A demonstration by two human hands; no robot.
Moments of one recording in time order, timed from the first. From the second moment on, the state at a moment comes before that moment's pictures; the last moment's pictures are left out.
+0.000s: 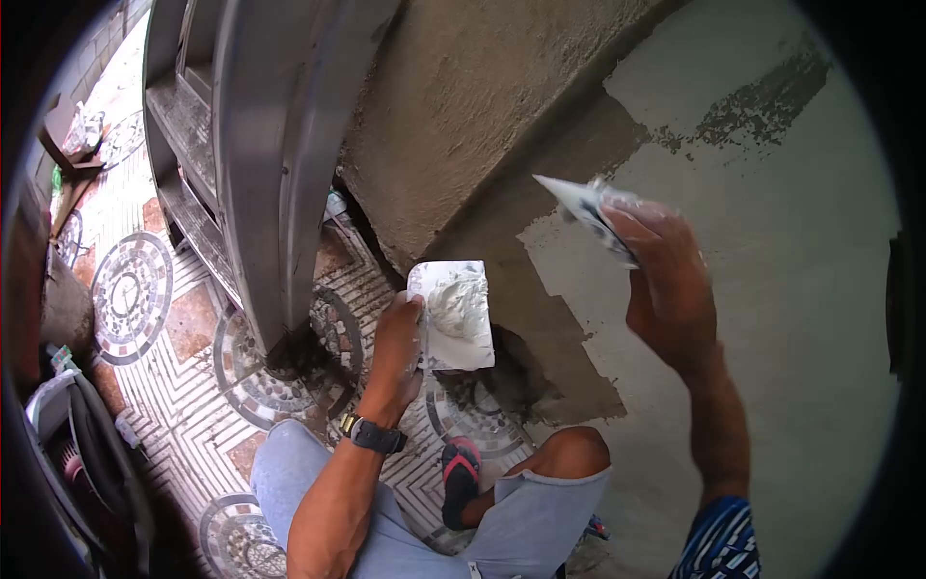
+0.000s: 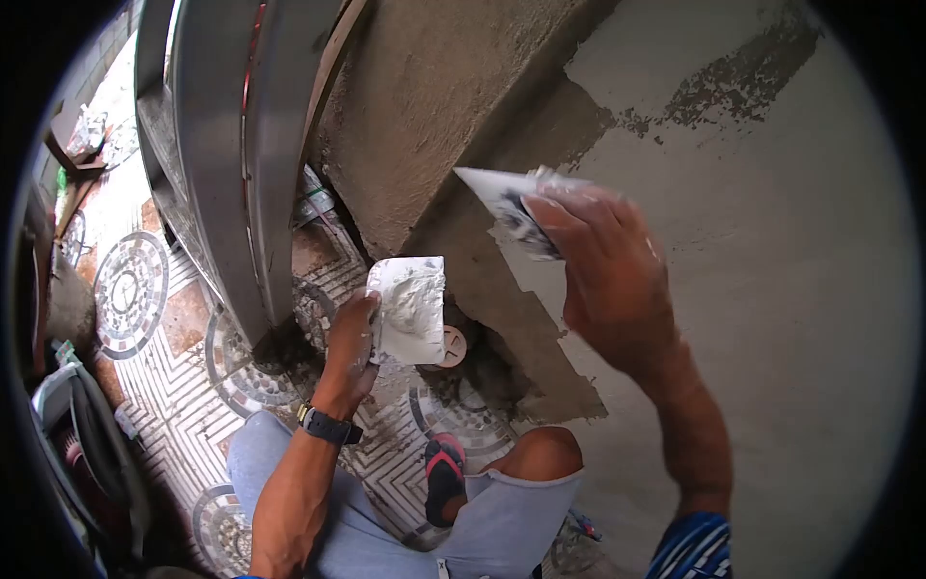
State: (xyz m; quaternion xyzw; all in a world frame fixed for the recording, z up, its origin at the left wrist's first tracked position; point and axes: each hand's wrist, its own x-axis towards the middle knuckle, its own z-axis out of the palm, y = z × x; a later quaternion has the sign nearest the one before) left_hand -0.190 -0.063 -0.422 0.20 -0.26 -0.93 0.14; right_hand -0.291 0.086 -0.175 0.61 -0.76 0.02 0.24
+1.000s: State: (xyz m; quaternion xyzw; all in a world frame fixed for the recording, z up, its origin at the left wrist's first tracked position) left_hand -0.203 -0.028 -0.420 0.16 -0.44 -0.87 0.17; right_hand -0.432 0.034 -0.145 0.61 -0.52 -0.50 0.34
